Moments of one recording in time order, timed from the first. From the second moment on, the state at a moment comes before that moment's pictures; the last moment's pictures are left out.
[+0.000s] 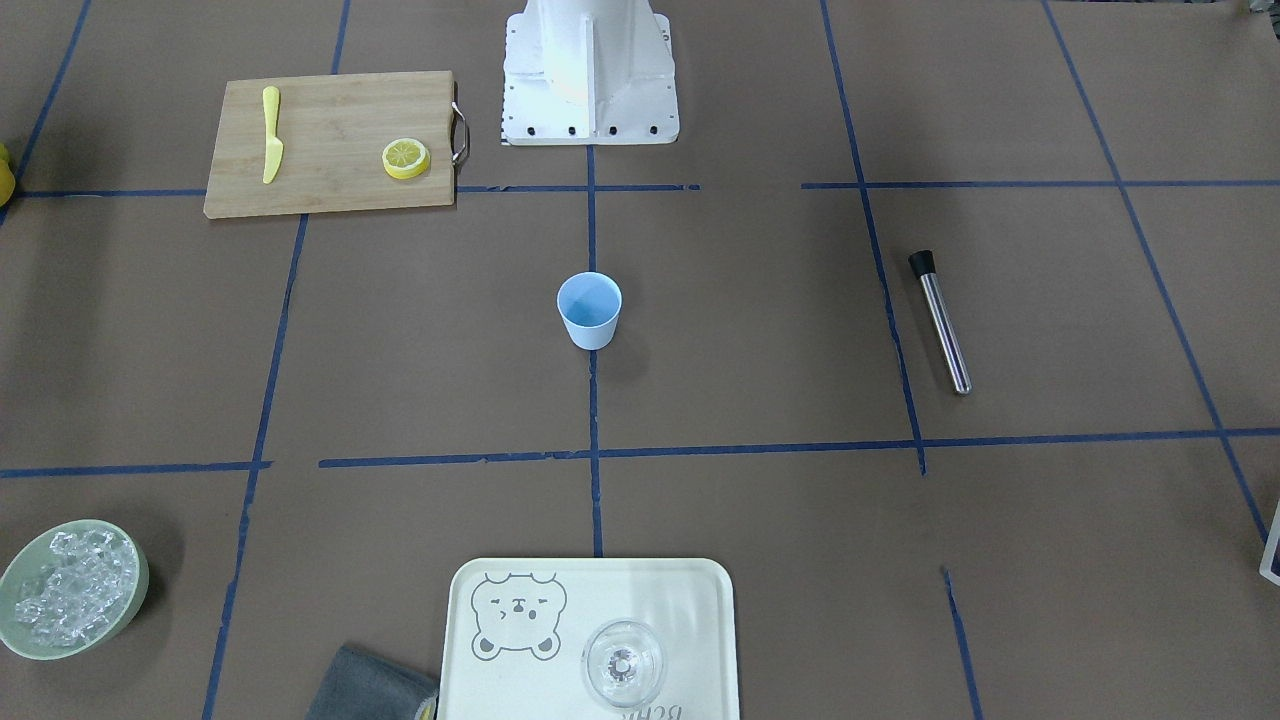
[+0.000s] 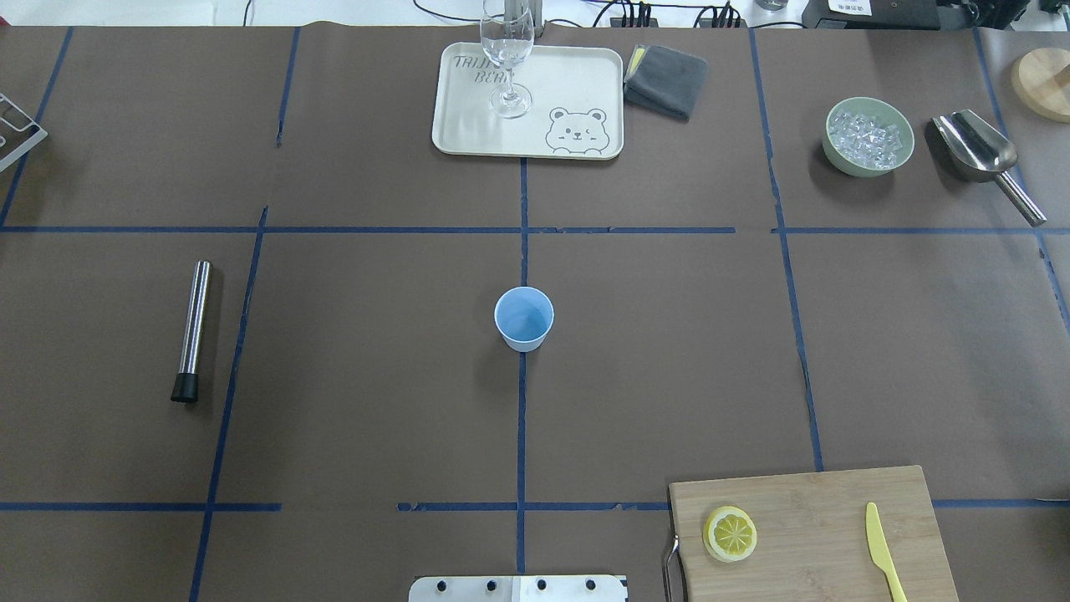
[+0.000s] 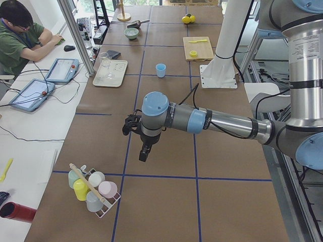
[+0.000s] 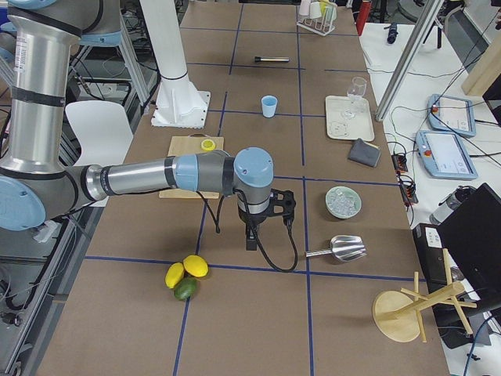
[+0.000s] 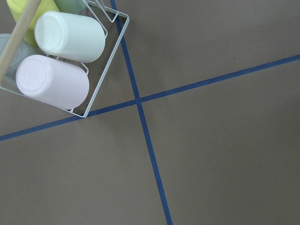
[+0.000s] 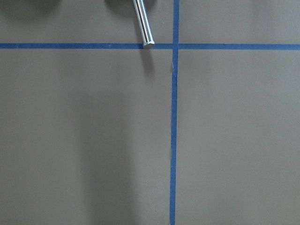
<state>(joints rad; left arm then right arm) -1.57 -1.41 -1.92 -1.60 -2.32 0.11 1.60 -1.77 1.96 -1.78 2.36 -0.03</state>
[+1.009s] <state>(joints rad) -1.57 -1.41 -1.92 -1.60 -2.32 0.11 1.44 -1.73 2.06 -1.75 2.47 0.11</state>
